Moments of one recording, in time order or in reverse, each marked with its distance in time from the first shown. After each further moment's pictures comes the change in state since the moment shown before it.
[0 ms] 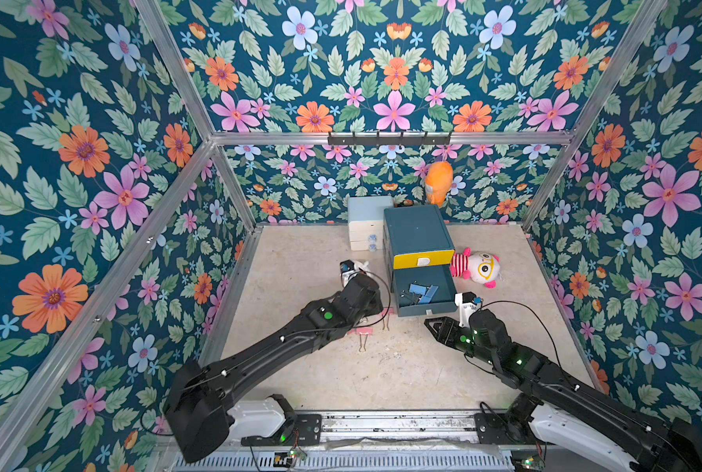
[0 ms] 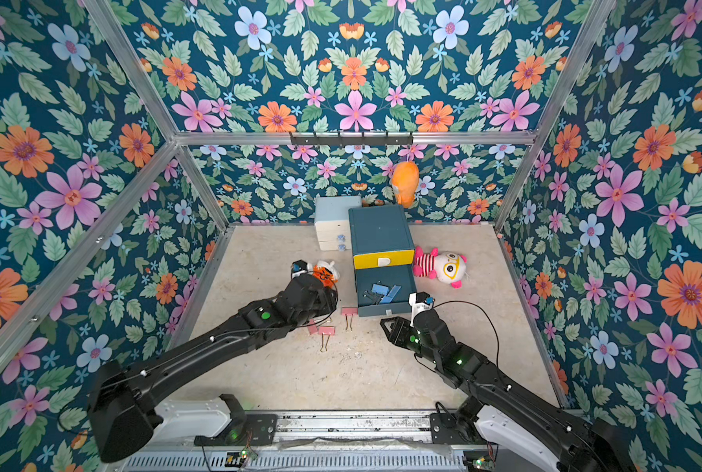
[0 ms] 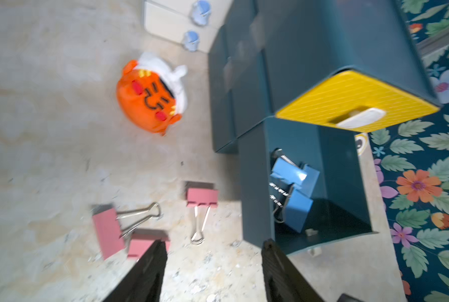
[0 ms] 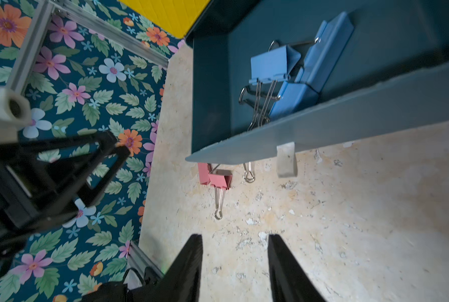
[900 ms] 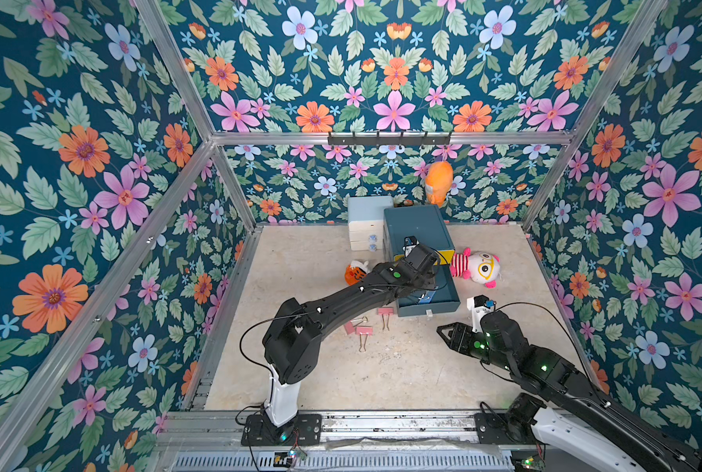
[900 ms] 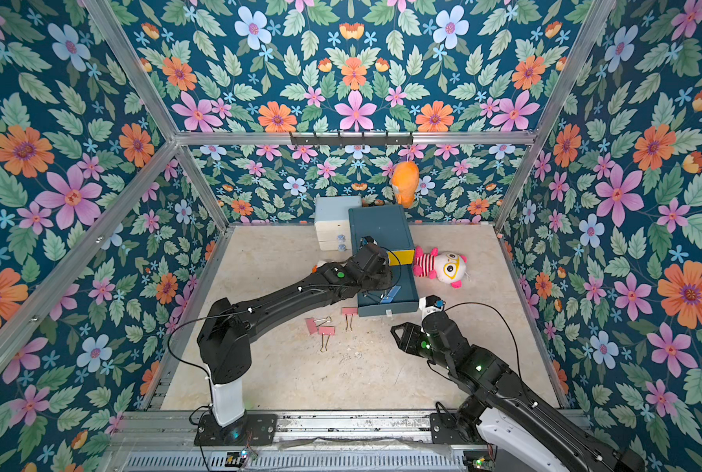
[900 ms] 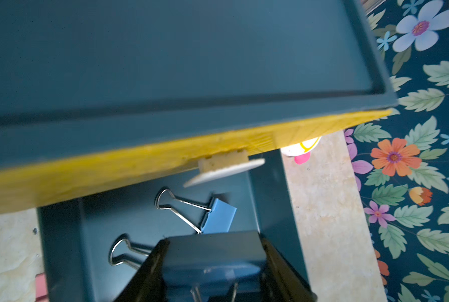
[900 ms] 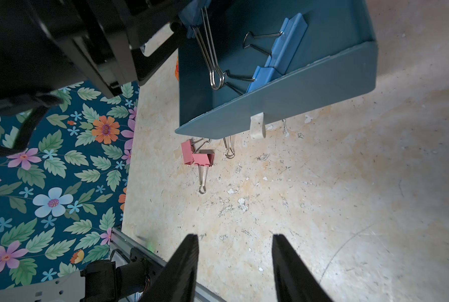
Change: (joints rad) left arm -0.080 0.693 0.716 -0.037 0.118 0.105; right arm 0.019 -0.158 0.119 -0.409 0.014 -0.034
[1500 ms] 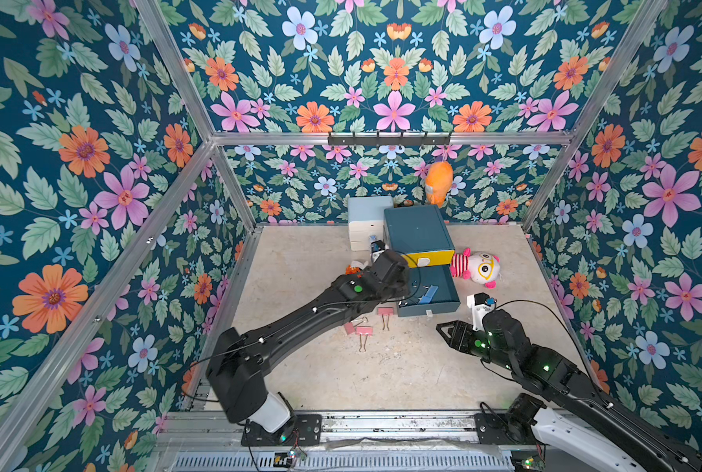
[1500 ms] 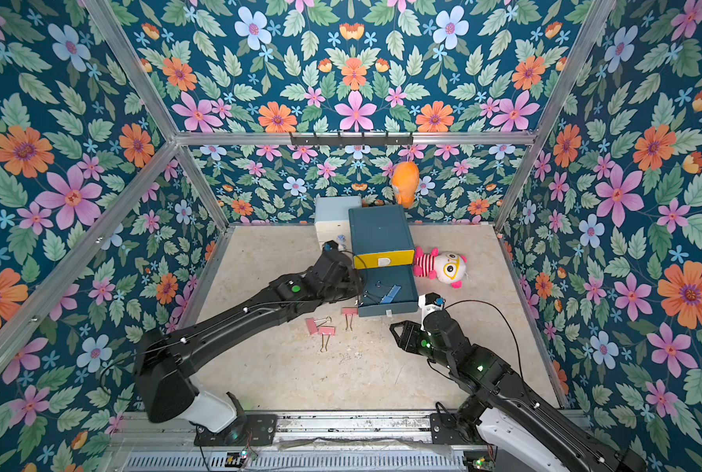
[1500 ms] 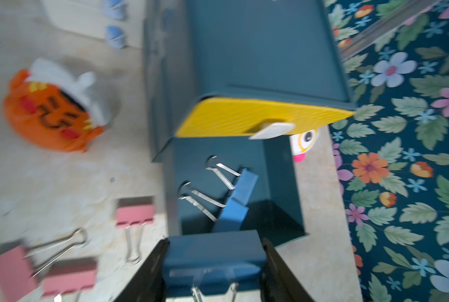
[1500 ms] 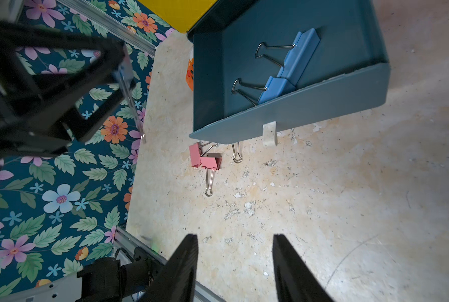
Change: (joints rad) left arm 0.022 -0.290 -0.205 -0.012 -0.014 -0.066; right arm 0.000 -0.015 0.021 0.003 -0.003 -0.029
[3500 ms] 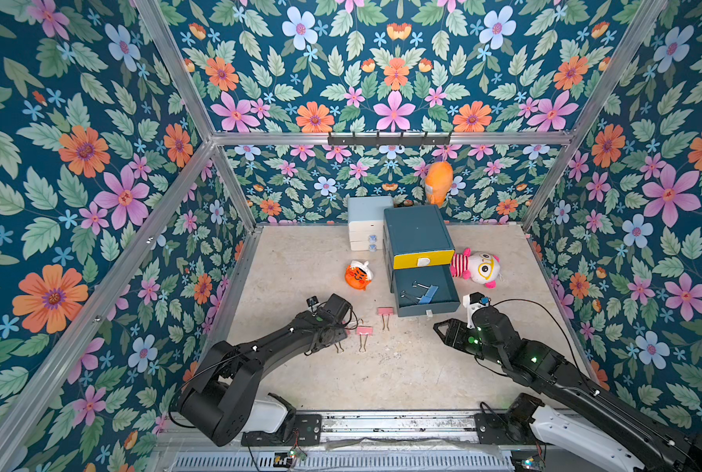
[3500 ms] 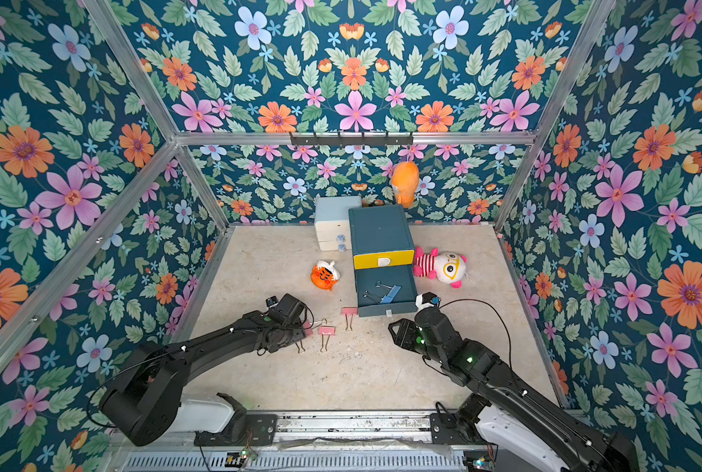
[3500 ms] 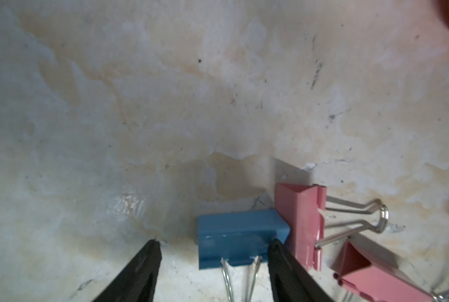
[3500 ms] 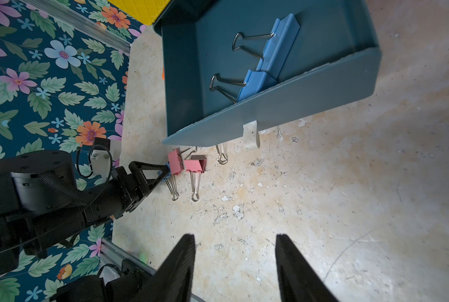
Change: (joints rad) left arm 0.327 -0.237 -0.772 -0.010 -0.040 -0.084; right arm -0.001 0.103 0.008 0.013 0.030 0.037
